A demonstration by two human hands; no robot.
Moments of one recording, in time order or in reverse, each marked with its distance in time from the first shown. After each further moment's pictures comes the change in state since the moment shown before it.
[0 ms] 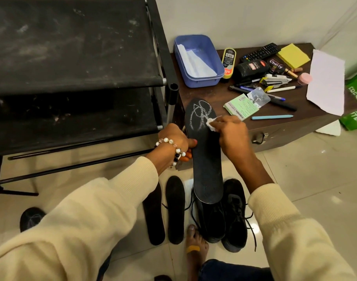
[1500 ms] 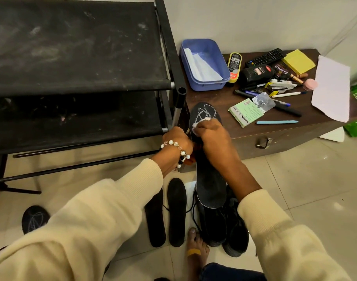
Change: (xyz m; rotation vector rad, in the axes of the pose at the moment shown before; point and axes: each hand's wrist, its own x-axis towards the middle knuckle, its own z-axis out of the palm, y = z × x) left_hand 0.001 0.006 -0.007 0.032 -0.031 -0.111; right_hand 0.006 -0.043 0.012 0.065 0.001 -0.143
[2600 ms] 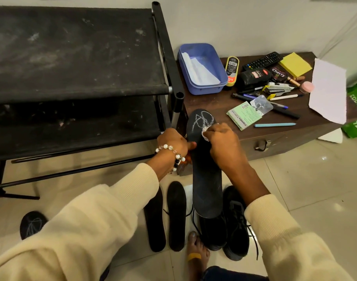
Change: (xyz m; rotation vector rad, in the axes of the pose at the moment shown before) left_hand 0.003 -0.008 -0.001 -0.020 0.155 0.147; right_hand -0.006 0.012 -0.010 -0.024 0.015 0.110
